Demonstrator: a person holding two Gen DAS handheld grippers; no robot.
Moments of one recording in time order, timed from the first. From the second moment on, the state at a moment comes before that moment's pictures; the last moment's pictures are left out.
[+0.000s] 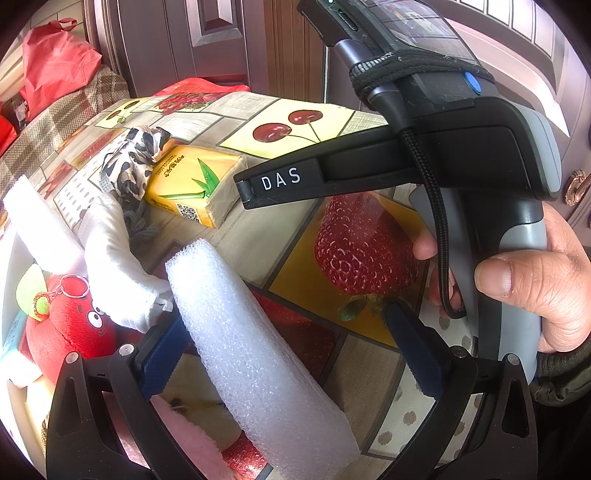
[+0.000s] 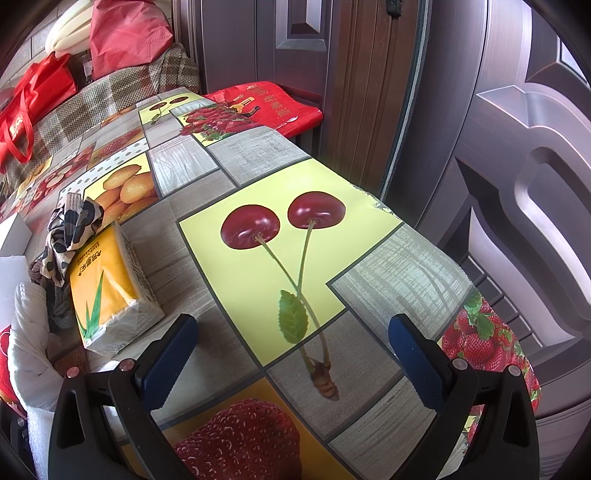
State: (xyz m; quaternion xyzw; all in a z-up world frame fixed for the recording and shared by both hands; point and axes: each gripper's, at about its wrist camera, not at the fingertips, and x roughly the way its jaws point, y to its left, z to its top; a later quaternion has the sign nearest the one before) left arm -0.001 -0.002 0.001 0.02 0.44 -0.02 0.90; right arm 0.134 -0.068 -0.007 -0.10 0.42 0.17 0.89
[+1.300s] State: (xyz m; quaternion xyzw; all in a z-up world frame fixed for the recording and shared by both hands) left arm 0.004 -0.005 0.001 0.02 0.44 -0.02 0.90; right arm 0.133 -0.067 -0.007 -0.10 0.42 0.18 0.88
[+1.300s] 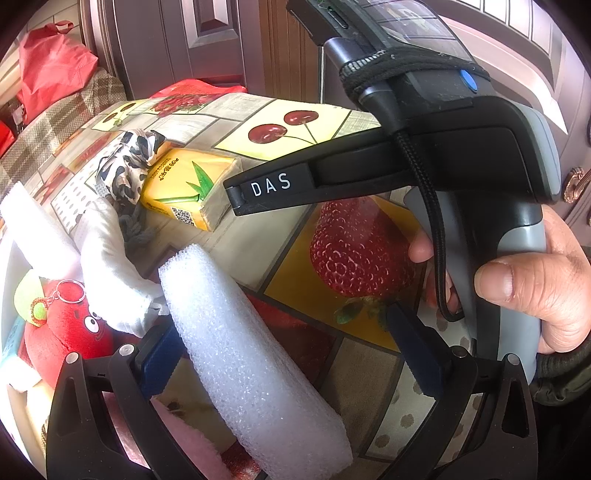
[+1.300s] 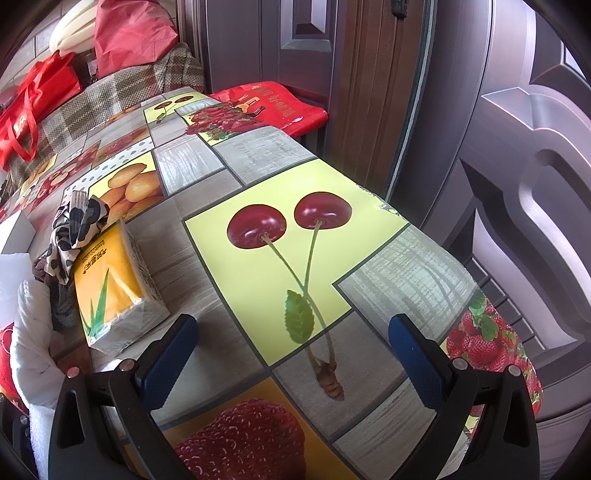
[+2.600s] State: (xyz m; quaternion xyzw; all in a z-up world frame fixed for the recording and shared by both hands) left arm -0.188 0.070 -0.003 -0.12 0.43 0.14 0.88; right arm 0.134 -0.069 -0.007 -0.09 0.42 0.19 0.88
